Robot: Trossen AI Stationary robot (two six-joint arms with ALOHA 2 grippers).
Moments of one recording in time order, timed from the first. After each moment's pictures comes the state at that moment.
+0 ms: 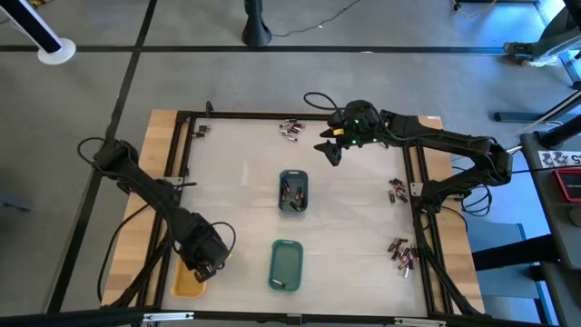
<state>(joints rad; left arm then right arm) -0.68 1.49 0.91 -0.92 0.46 -1.38 -0.36 1.38 1.21 -0.46 -0.14 0.18</state>
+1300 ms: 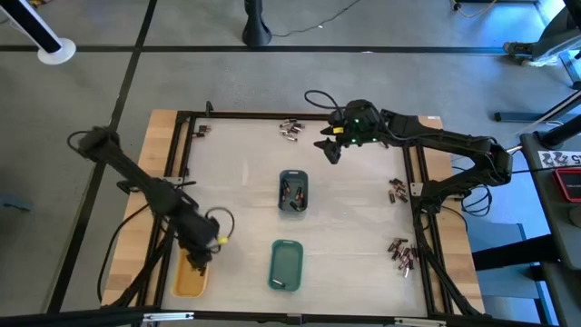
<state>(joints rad) -0.59 1.12 0.81 -0.79 0.34 -1.30 -0.37 1.38 1.21 -0.44 -0.10 0.18</state>
